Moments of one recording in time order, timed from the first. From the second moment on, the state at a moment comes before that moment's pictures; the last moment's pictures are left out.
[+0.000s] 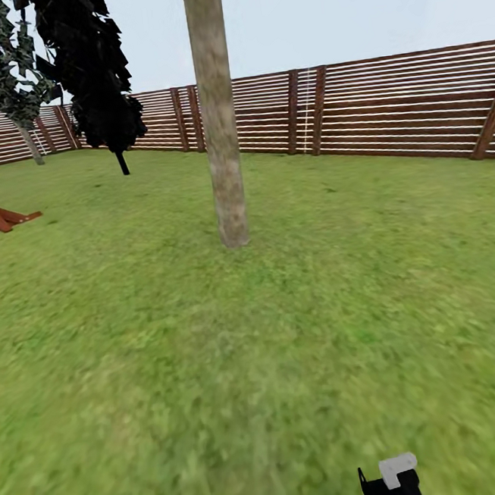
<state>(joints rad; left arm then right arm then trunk) -0.23 0.12 -0.12 -0.29 0.30 -0.58 0.03 -0.40 -0.01 -0.27 -0.13 0.52 -0.50 -0.18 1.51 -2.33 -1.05</state>
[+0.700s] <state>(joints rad) -0.23 0.12 -0.12 -0.29 0.30 -0.58 0.03 -0.40 -0.01 -0.27 -0.13 0.52 -0.50 -0.18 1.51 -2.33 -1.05</state>
